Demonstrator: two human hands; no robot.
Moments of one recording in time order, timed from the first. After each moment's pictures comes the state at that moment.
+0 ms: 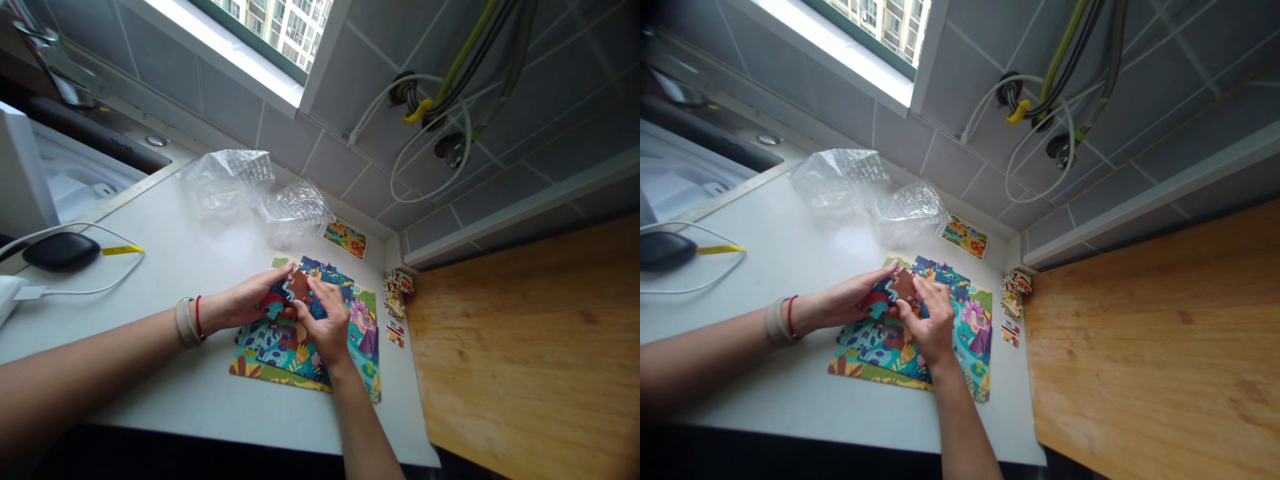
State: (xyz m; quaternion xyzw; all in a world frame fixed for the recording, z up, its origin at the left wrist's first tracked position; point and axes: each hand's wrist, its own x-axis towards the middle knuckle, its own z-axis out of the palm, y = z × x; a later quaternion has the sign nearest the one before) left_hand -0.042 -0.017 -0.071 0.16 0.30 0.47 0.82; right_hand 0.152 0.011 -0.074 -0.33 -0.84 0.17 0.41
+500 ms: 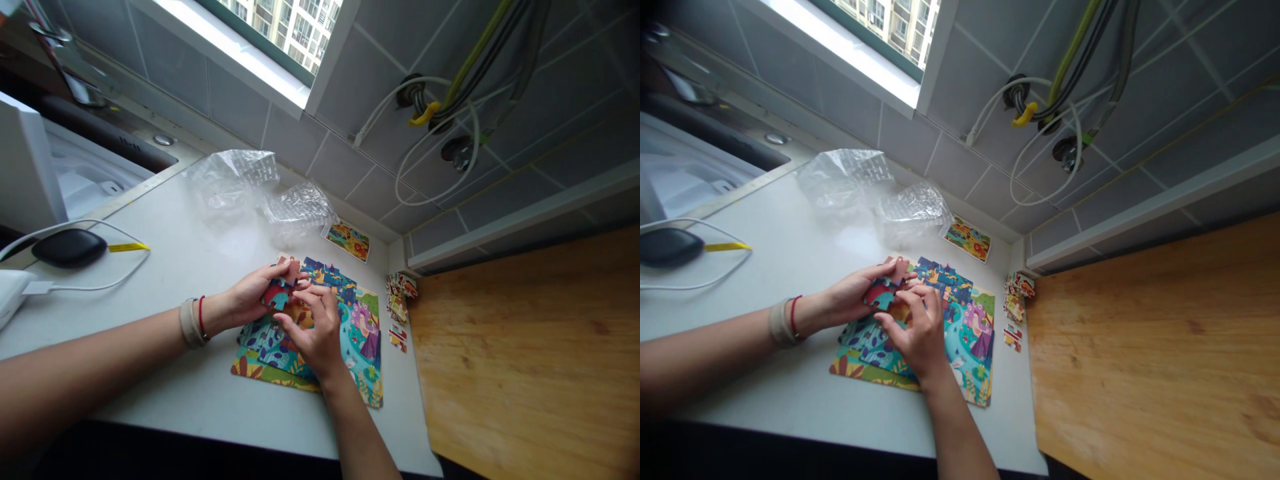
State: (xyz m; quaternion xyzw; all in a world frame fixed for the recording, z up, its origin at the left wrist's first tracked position) left_hand -0.041 -0.016 -0.070 0.15 0.25 0.57 0.77; right_hand 0.137 -0.008 -0.070 -0.33 -0.85 0.17 0.37
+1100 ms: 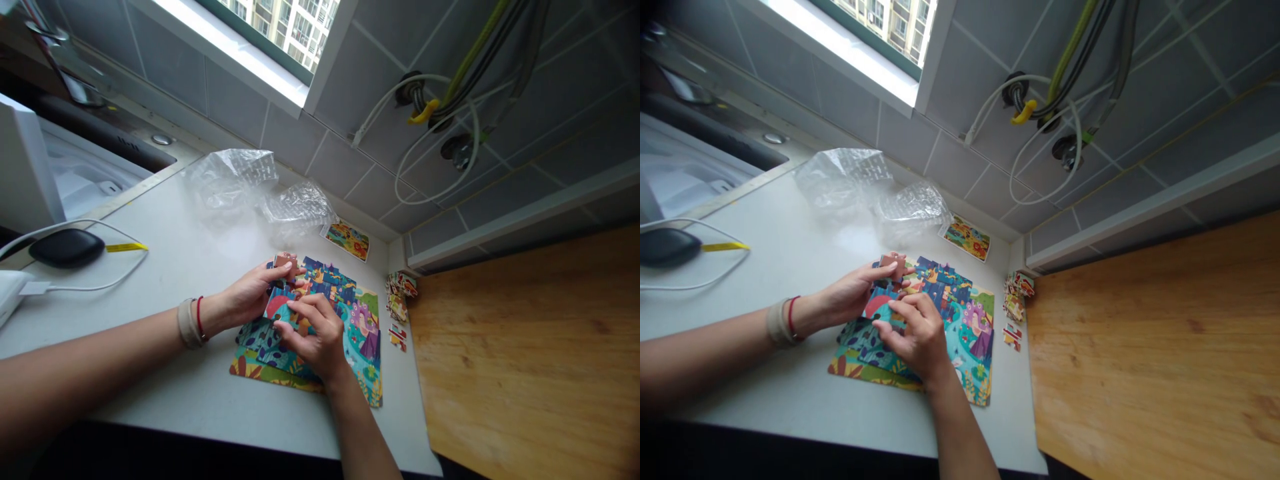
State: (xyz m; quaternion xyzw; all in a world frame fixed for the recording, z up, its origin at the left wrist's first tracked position) left_hand -0.042 -0.015 -0.069 0.10 0.32 0.59 0.73; right_hand 0.142 -0.009 -0.068 -0.25 -0.86 0.22 0.38
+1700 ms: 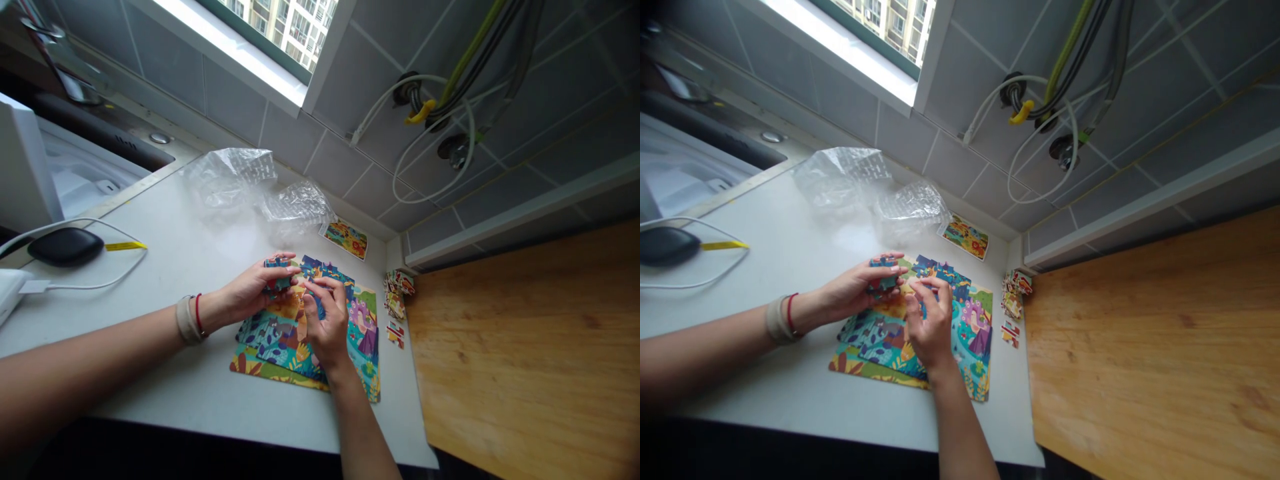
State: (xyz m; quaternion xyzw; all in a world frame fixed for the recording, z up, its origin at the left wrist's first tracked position) left_hand -0.046 -0.016 -0.062 0.09 0.35 0.57 0.73; right_hand 0.149 0.002 -0.066 -0.38 -0.82 0.19 0.38
